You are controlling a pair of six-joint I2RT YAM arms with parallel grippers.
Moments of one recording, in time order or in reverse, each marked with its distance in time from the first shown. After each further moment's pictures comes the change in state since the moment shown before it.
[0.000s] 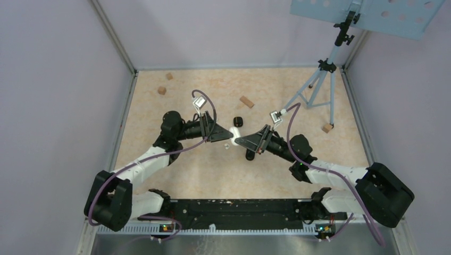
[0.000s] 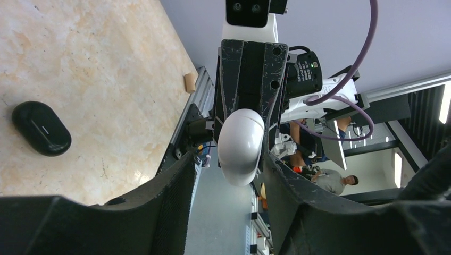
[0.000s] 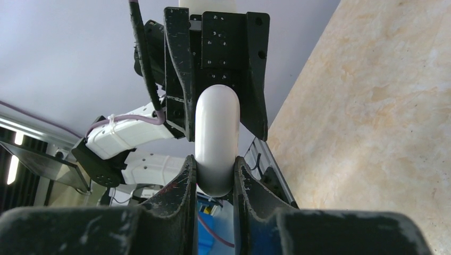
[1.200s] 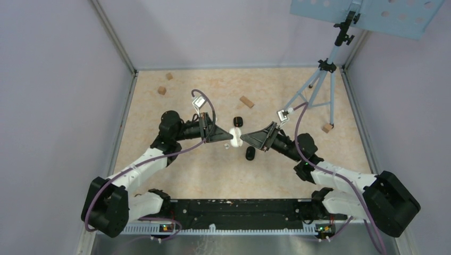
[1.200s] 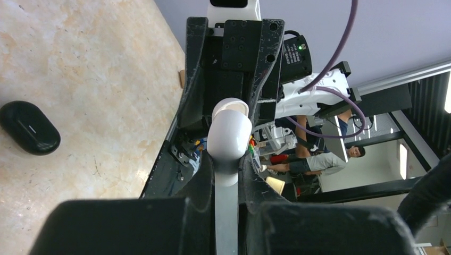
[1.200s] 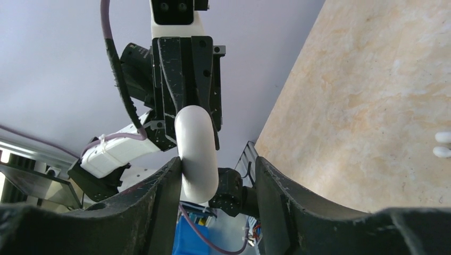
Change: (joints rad) left arm -0.017 -0.052 0.018 -0.063 0.002 0.015; right arm -0.066 -0.079 -0.007 -0.106 -0.001 -0.003
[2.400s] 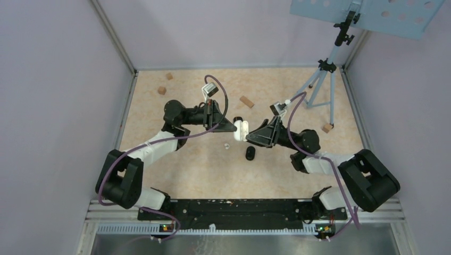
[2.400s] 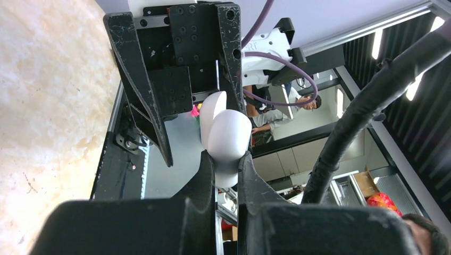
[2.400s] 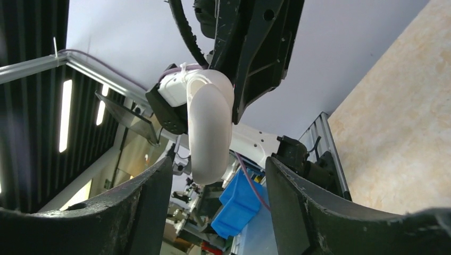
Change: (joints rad) left arm 0.003 0.260 0.164 0.423 0.251 -0.380; right arm -0.139 0.258 0.027 0.555 -0.393 0.320
